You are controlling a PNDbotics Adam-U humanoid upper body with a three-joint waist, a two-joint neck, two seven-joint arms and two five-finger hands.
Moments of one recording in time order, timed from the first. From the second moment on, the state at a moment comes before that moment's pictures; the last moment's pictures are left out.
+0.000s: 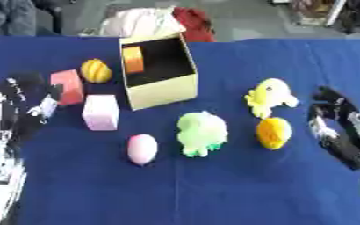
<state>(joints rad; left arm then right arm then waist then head) -0.14 0.28 0.18 -1.78 -0.12 -0.07 0.18 -0.22 -0.25 0.10 -1.73 0.38 -0.02 -0.02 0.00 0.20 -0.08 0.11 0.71</state>
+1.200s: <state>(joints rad) -0.50 0.92 -0.04 -1.32 -0.41 -0.09 -0.44 -0.21 -0.25 0.11 -1.72 0.37 -0.03 -0.01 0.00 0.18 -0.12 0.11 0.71</state>
